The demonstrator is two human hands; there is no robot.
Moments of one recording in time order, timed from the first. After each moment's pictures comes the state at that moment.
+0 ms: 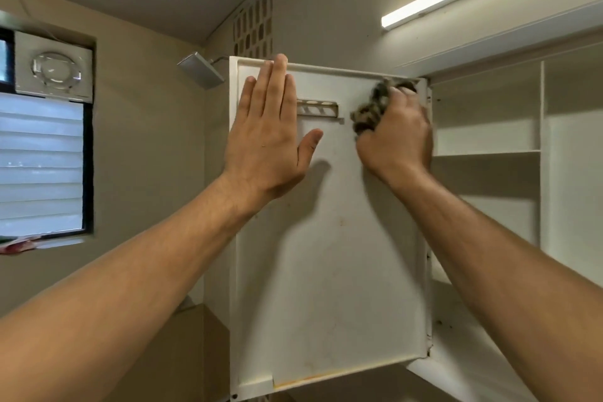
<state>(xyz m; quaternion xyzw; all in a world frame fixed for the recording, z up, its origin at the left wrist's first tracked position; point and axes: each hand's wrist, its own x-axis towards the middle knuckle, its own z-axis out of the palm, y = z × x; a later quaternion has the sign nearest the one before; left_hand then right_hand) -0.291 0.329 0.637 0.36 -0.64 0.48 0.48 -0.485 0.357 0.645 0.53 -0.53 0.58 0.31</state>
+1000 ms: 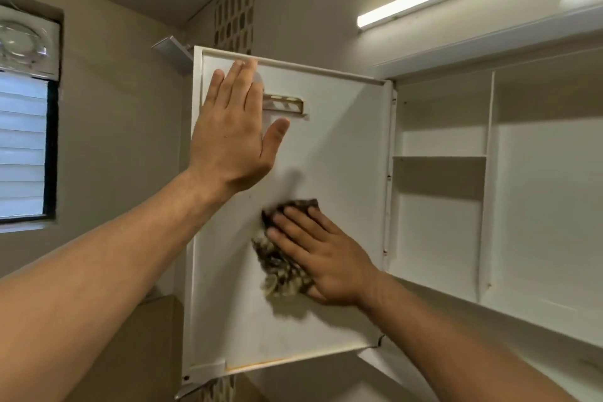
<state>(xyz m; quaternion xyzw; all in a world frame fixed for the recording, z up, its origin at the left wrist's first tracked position) -0.297 0.335 0.633 0.35 -0.65 0.43 0.51 -0.523 0.320 0.486 0.79 -0.28 0.22 0.50</state>
